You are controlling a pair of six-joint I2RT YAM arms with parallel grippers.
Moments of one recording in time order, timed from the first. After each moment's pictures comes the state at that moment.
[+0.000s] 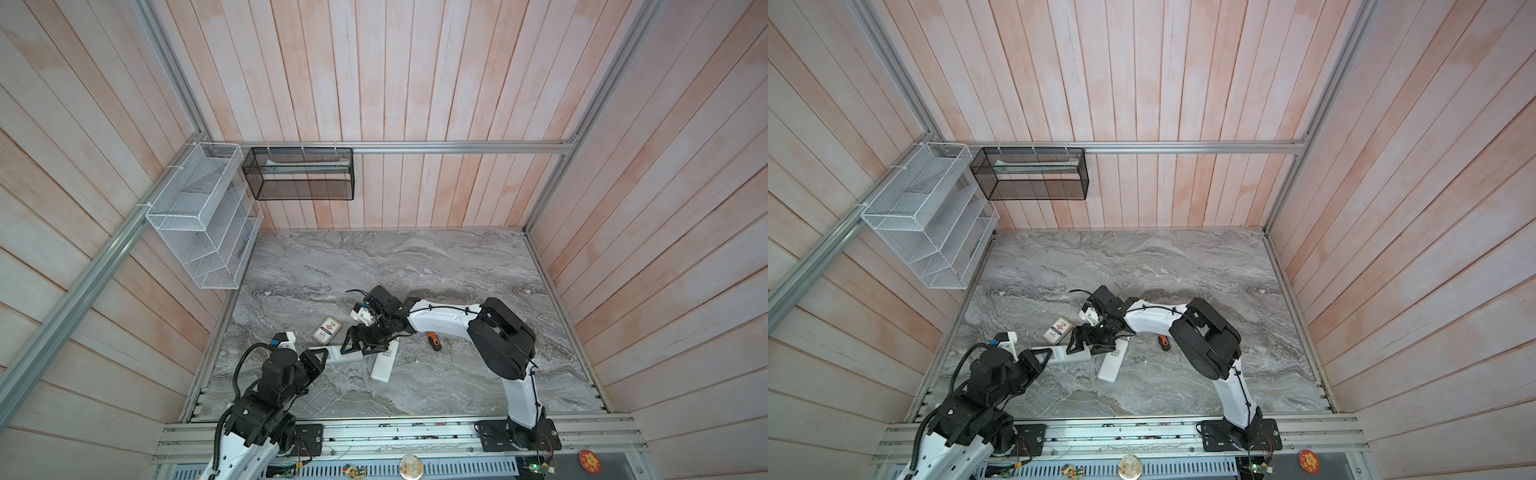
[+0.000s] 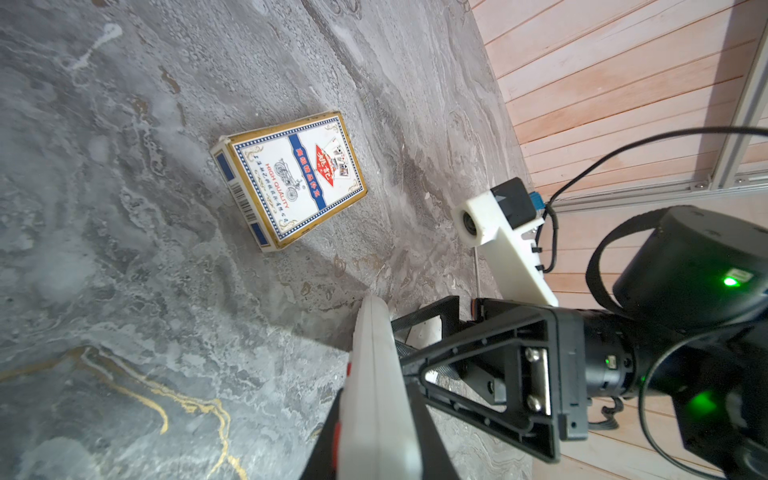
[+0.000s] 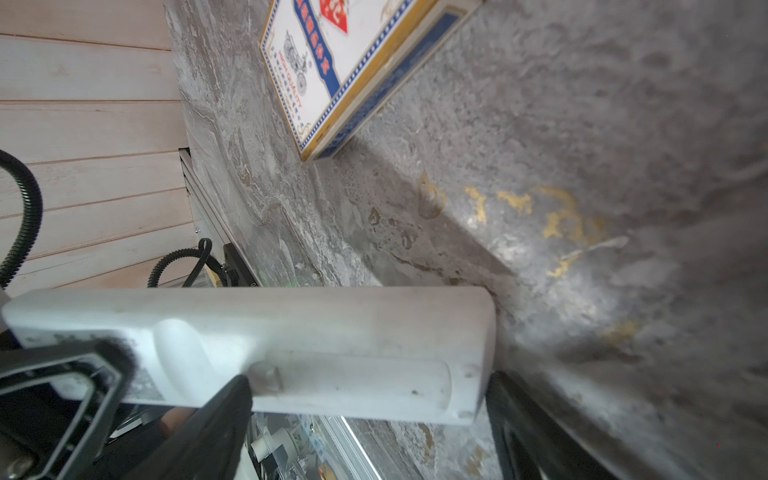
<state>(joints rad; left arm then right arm) -0.41 0.25 0.27 -0.61 0.10 -1.07 0.95 2.06 1.36 -0.34 -0.68 0.73</state>
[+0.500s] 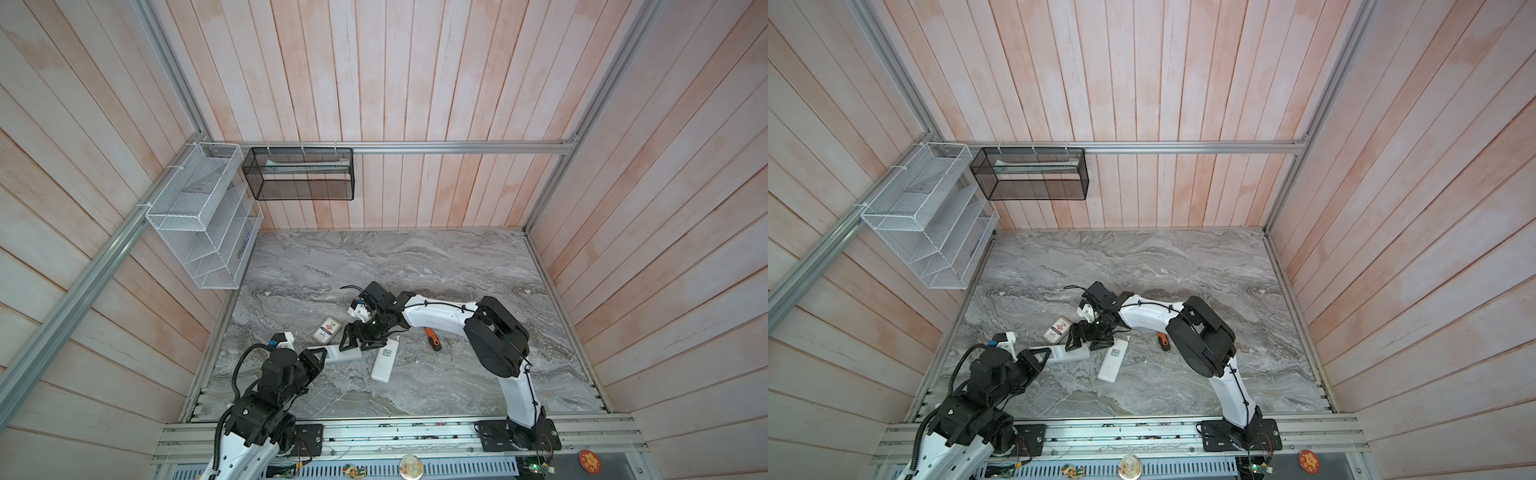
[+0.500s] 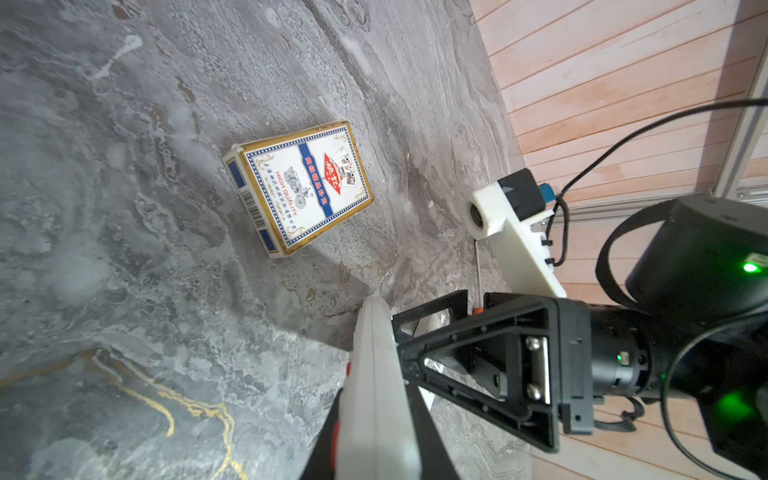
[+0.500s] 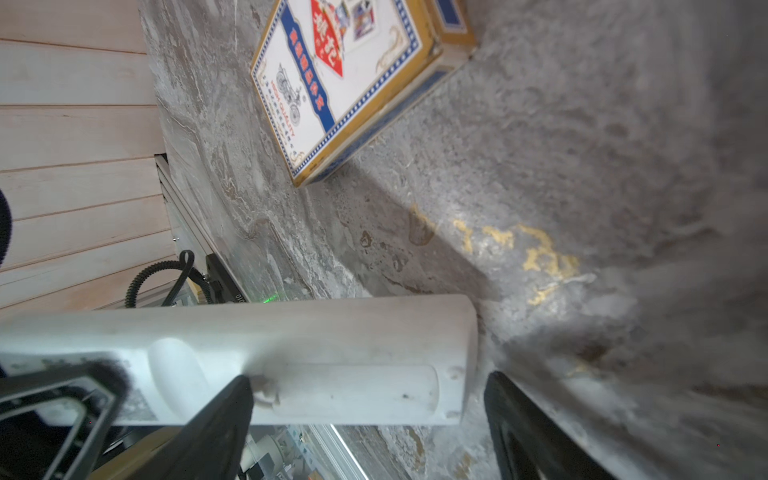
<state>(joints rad) -0.40 0.25 0.27 -0.61 0.08 -1.09 0.96 2.11 1.50 -0.50 -0.60 0.67</state>
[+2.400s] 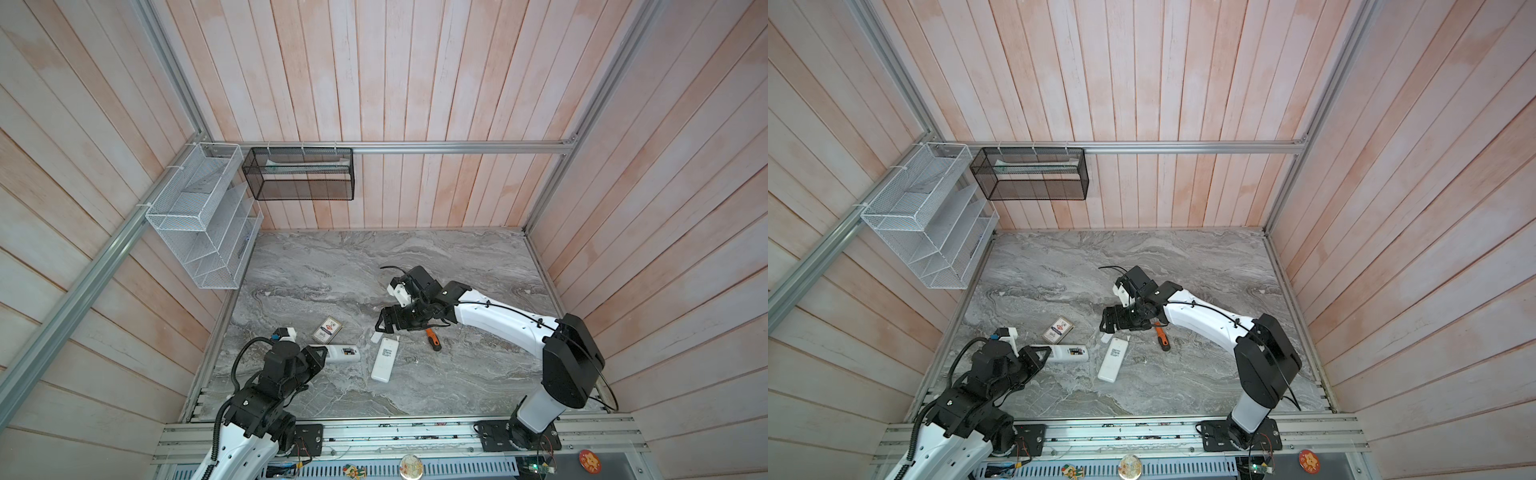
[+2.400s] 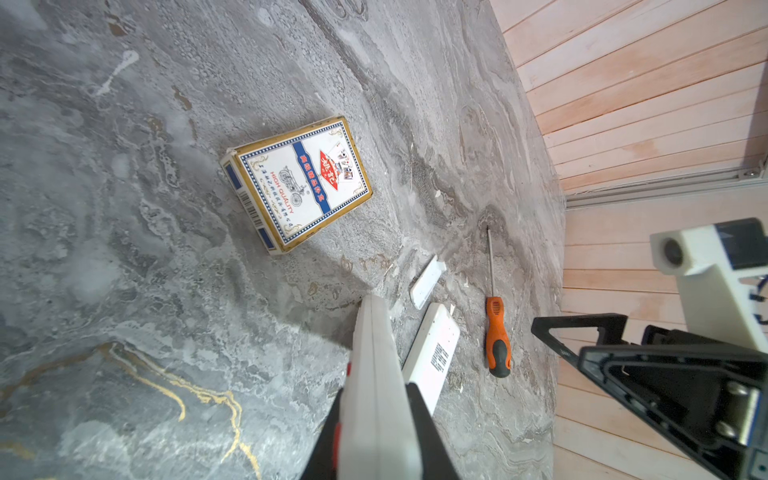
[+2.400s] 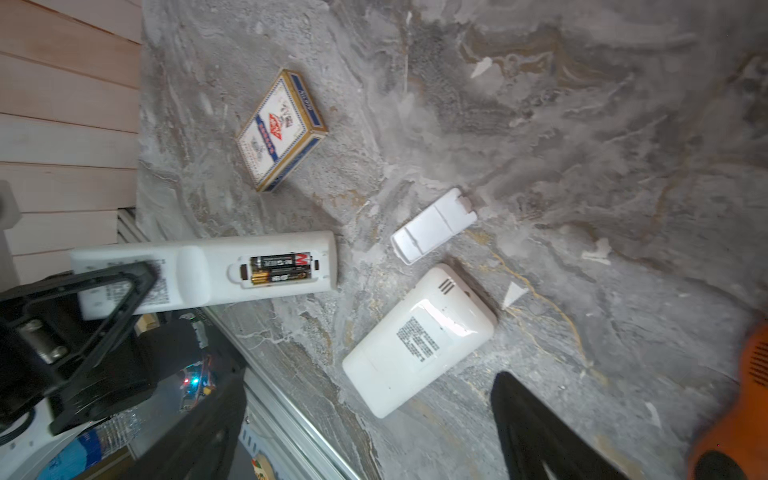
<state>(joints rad) -0.41 0.36 0.35 -0.64 0.07 -1.02 0.82 1.66 1.26 -0.60 -0.40 0.57</state>
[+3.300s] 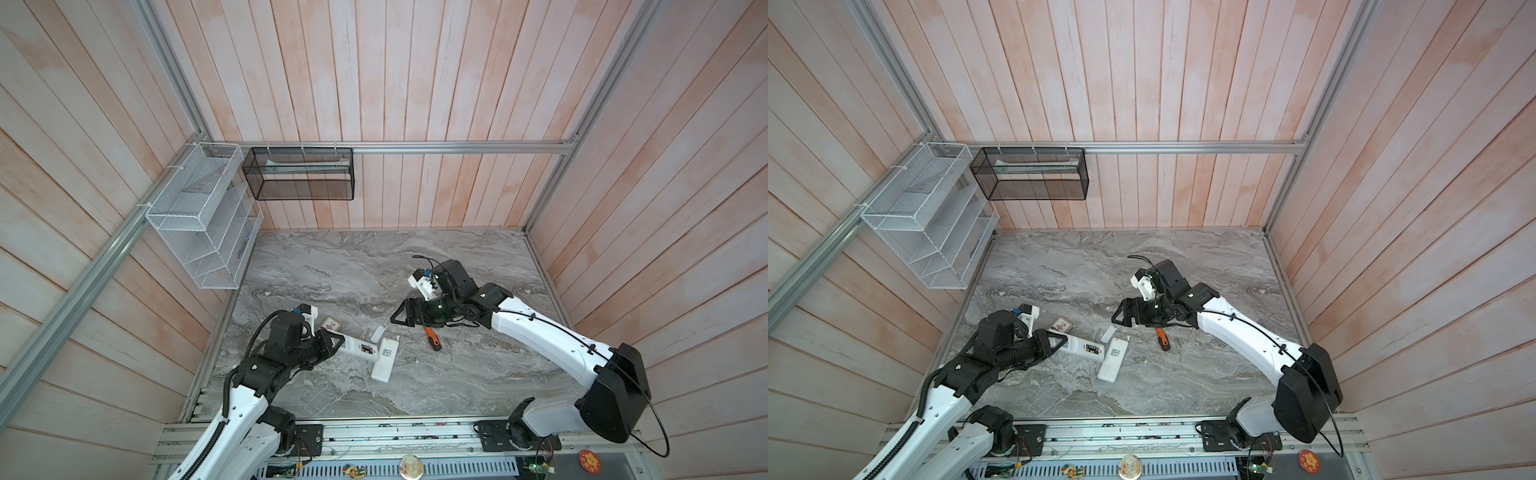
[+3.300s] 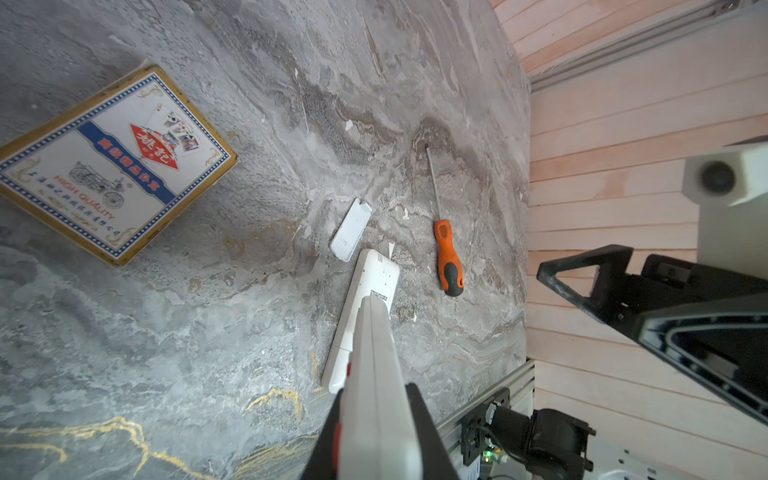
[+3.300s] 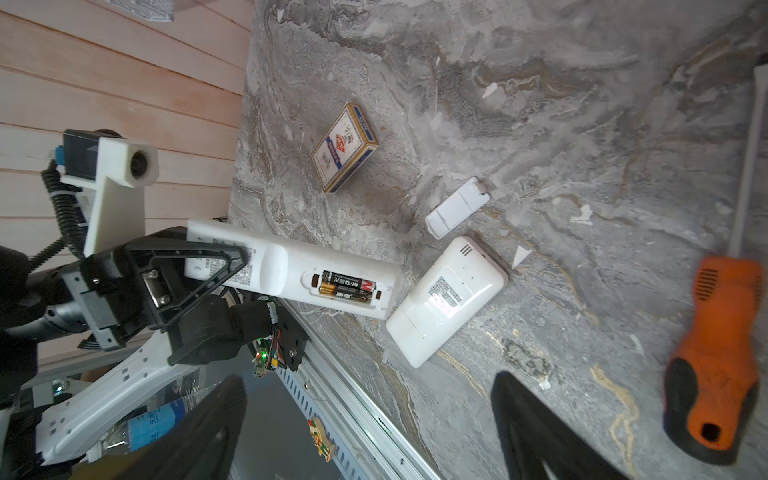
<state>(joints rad) -0.34 0.75 0.58 -0.59 0.43 -0.75 0.70 1.41 1.14 -0.63 -0.50 0.61</state>
